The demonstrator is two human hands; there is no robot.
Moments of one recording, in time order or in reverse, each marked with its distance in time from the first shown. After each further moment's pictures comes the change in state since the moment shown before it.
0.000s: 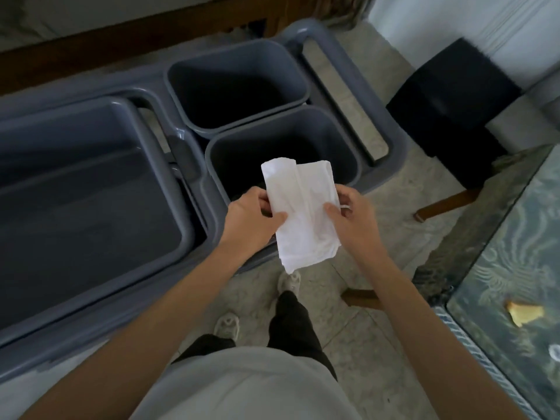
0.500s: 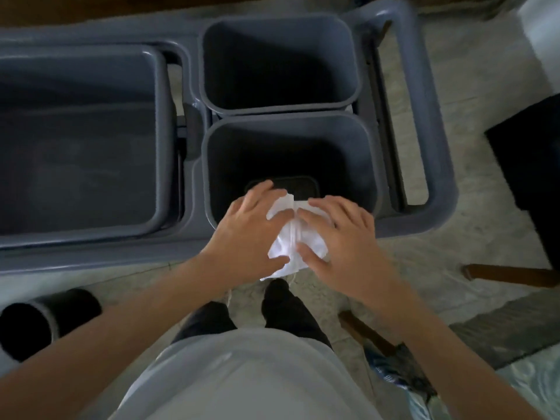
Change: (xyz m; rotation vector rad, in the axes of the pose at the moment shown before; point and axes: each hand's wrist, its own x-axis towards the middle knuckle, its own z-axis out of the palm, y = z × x) left_hand 0.008 0.023 0.049 0.831 -0.002 0.247; right_hand 0.077 0.017 -0.033 -0.632 -0.439 -0.891
